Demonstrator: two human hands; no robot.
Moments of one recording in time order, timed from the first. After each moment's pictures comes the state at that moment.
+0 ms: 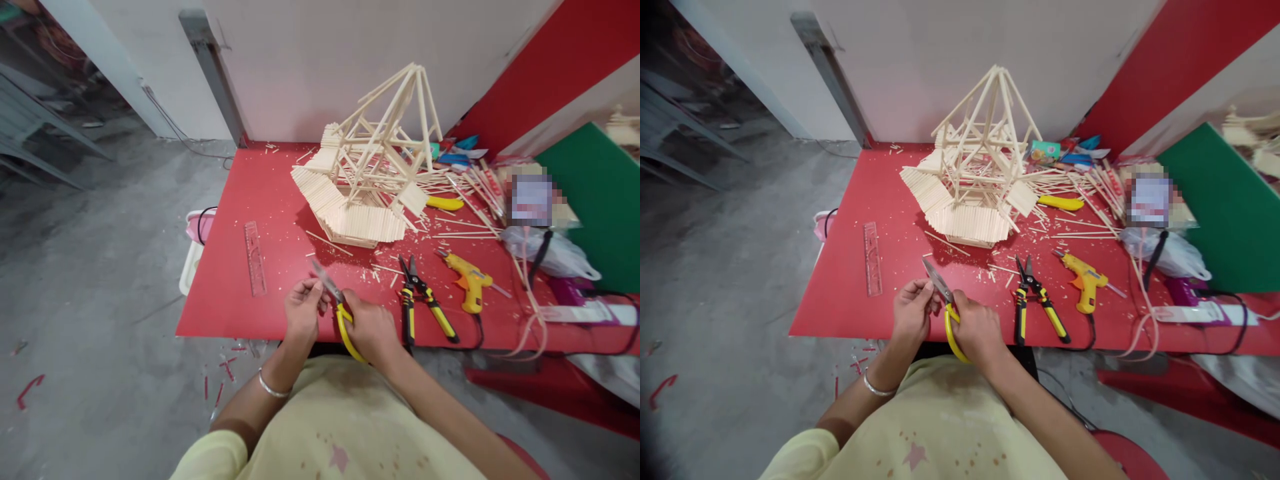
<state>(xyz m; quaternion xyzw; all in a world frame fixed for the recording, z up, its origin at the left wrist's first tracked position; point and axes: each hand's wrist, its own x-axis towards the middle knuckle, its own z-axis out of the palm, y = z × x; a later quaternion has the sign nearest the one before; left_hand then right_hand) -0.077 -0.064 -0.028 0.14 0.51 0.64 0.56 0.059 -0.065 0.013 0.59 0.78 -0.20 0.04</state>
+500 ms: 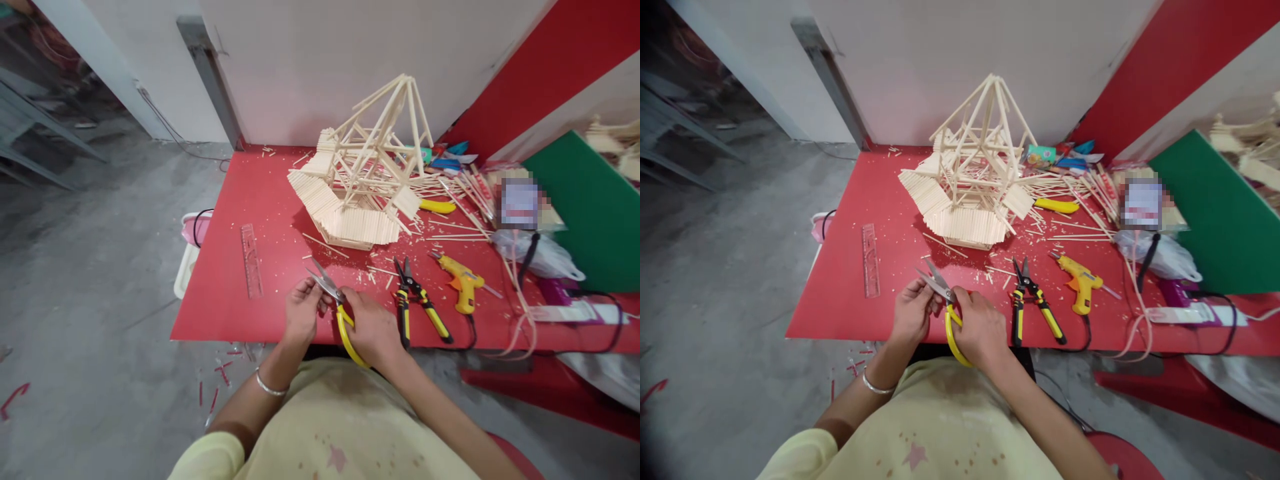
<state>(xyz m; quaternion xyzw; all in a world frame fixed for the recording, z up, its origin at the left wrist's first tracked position) -0.076 -0.058 -0.036 0.16 0.48 0.62 0.59 0.069 -0.065 0.019 0.59 0.78 -0.19 0.01</state>
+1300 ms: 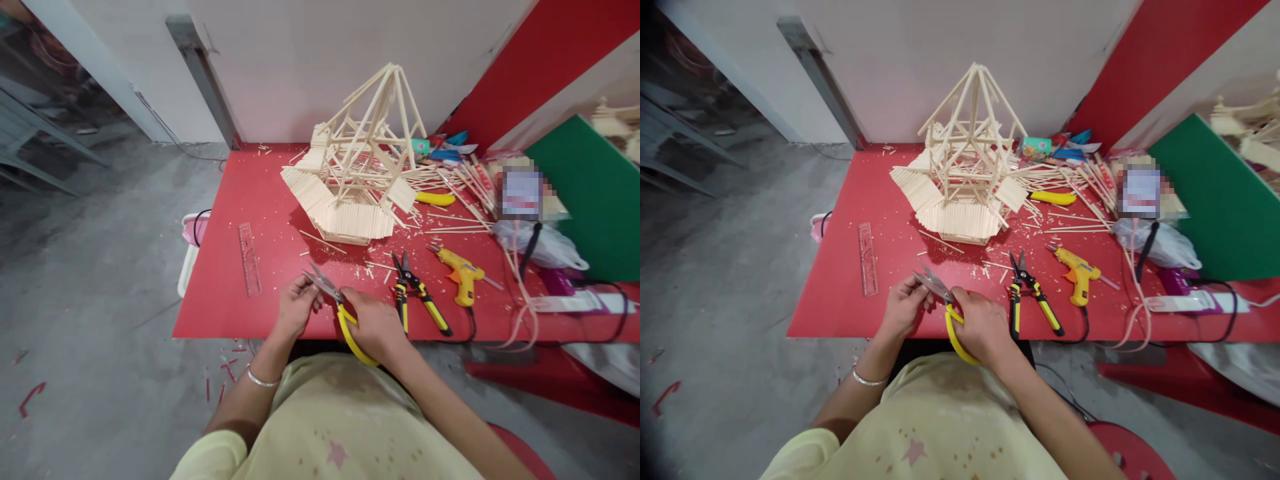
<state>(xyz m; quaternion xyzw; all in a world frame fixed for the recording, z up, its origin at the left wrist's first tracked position) -0.096 -0.062 -0.038 0.29 0.49 0.56 0.60 0.080 -0.062 0.029 0.57 0.79 -0.24 0.02</state>
